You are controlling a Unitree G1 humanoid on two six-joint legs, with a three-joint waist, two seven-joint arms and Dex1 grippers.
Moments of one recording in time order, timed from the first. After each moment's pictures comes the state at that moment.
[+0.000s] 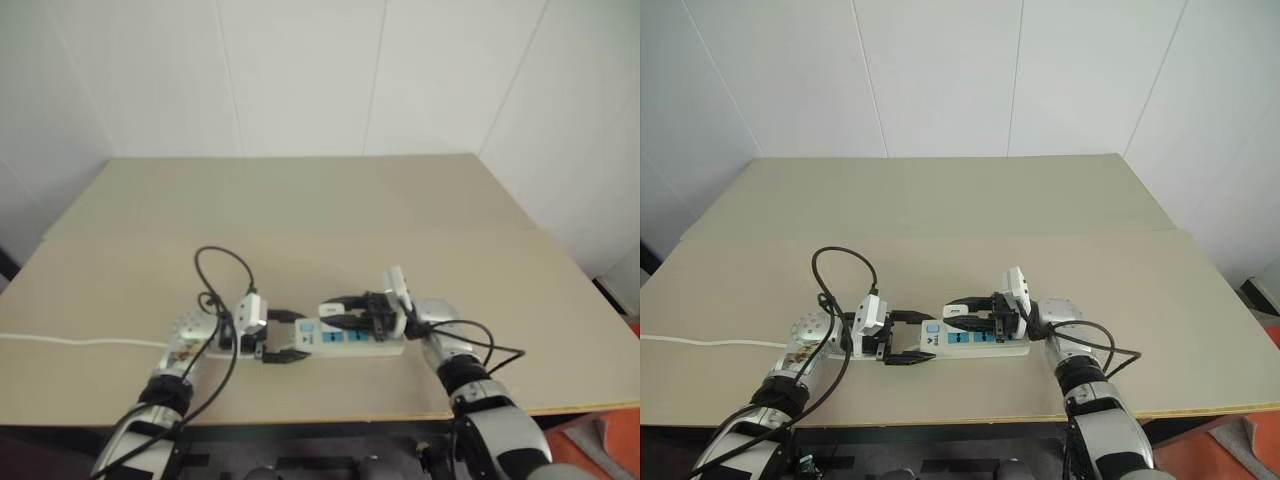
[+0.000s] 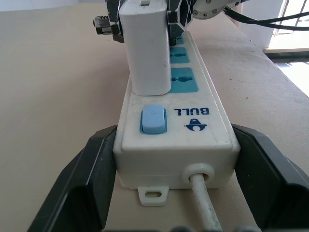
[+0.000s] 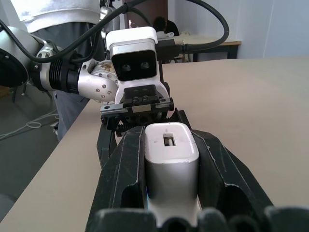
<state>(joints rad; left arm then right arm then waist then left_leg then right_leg) -0.53 0.40 -0.13 0.66 -0.25 -0.35 -1.43 -0.71 -0.23 0.07 0.84 0.36 -0.29 1.52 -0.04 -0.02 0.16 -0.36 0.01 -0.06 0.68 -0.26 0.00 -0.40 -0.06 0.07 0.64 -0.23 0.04</state>
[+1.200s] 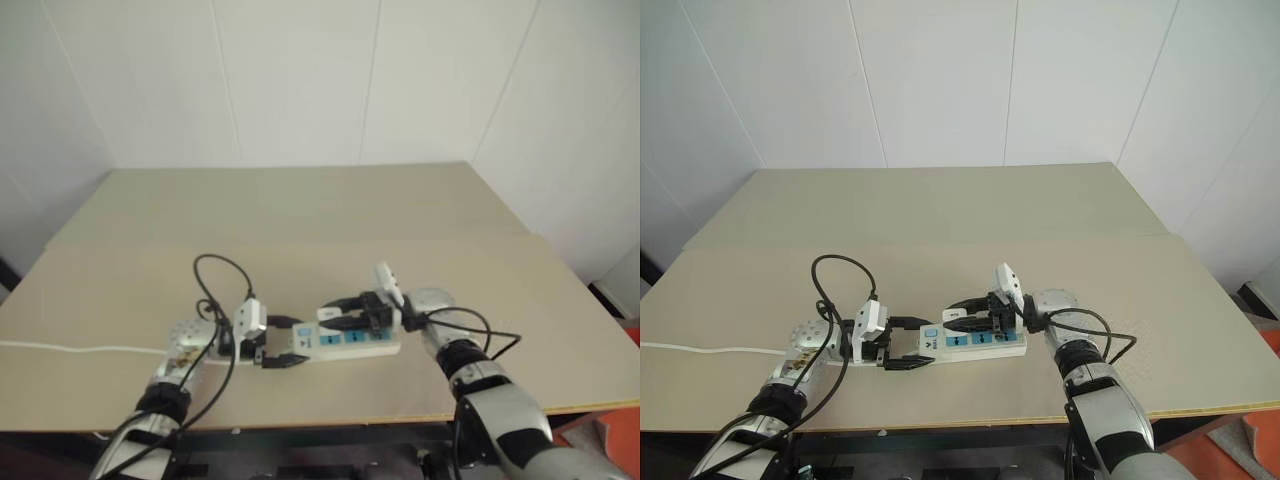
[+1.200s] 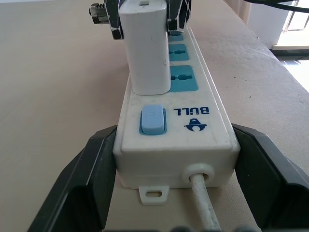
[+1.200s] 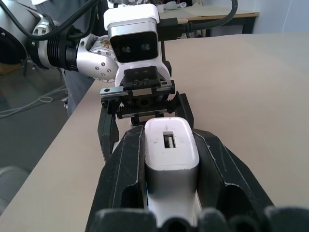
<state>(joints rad) -0.49 0.40 -0.13 0.64 -0.24 -0.32 -1.39 -0.78 -0.25 0.14 0.97 0.30 -0.33 1.53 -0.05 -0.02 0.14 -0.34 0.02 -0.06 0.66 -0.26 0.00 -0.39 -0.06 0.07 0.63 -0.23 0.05</state>
